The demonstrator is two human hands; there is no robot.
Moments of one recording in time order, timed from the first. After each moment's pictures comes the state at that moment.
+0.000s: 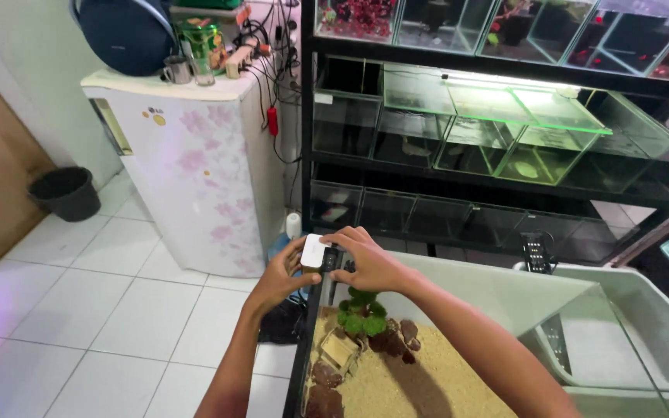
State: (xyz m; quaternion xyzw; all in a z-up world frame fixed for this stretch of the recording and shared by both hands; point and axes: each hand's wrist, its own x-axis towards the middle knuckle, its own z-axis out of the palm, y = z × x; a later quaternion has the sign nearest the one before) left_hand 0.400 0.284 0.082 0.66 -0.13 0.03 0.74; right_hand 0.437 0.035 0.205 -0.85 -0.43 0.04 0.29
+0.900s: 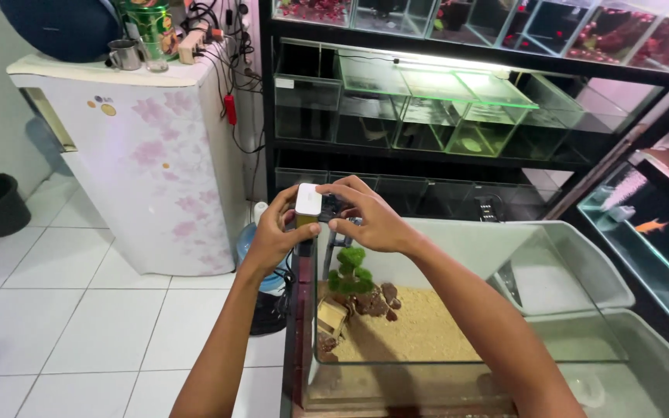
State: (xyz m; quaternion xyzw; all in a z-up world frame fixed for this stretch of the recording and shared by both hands) left_hand 0.365 0.275 0.184 0.61 -0.20 0.09 0.76; right_hand 0.376 0.036 0.271 -0.80 -0.38 0.01 0.47
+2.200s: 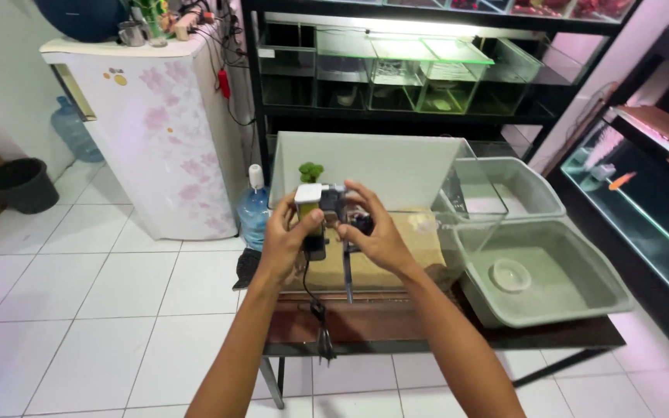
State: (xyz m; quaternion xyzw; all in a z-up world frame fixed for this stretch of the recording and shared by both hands) left_hand 0.044 0.134 0.205 0.57 -0.09 0.10 0.81; right_hand 0.082 -0.085 0.189 -0.67 -0.29 -0.05 0.68
